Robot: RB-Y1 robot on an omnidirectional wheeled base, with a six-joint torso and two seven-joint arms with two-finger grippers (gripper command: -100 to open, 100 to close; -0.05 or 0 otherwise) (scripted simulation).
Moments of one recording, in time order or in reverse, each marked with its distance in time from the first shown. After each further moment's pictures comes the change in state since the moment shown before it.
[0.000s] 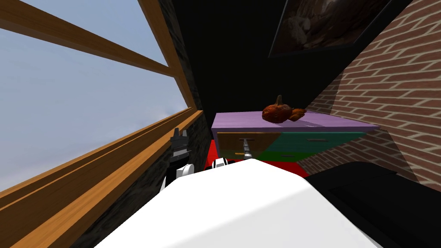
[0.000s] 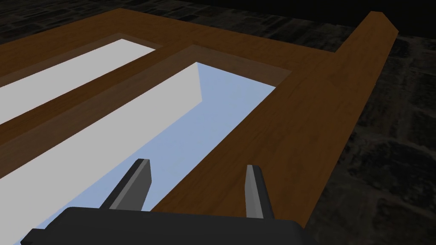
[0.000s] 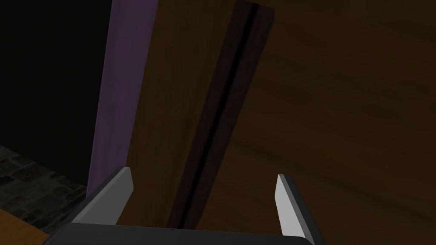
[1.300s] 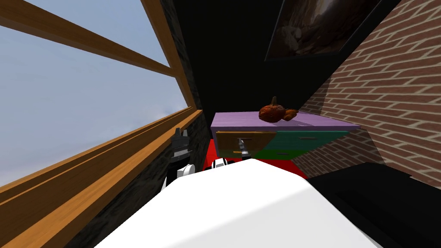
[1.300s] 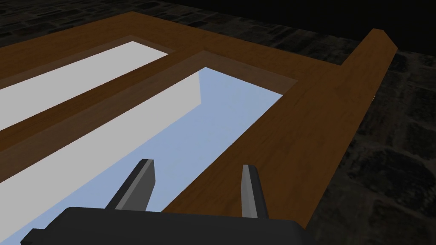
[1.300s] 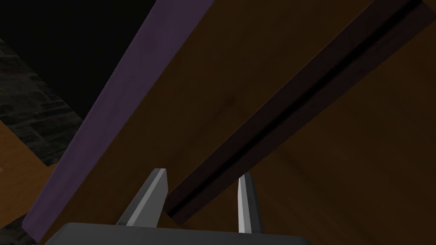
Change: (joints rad) left arm 0.012 0.002 -0.028 -0.011 -0.004 -0.015 0.002; right arm -0.097 0.025 0.014 0.113 0.117 0.069 0.297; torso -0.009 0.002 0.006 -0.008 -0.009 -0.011
